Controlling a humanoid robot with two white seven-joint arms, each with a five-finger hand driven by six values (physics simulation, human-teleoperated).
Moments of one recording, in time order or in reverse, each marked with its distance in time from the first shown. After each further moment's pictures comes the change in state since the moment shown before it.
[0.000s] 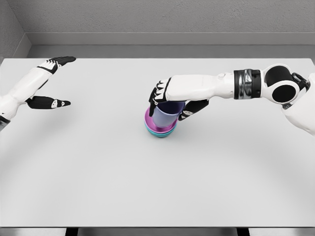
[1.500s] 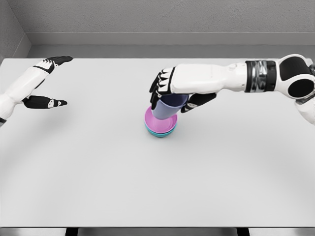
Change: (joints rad) left arm 0.000 0.019 0.002 0.004 0.001 0.000 0.001; right arm -0.011 -0.049 -0.055 -0.095 -0.024 0.000 0.000
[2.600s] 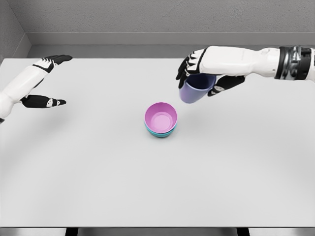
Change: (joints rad) left arm 0.002 0.017 0.000 -0.020 0.000 0.000 0.000; right arm -0.009 -0.102 -0.063 0.050 -0.006 0.005 0.000
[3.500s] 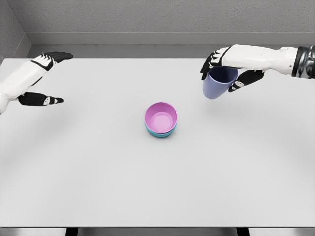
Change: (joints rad) left arm -0.008 0.052 -0.021 -0.048 0.004 0.000 0.001; right arm 0.008 -0.036 0.002 0.162 0.013 0.003 0.000
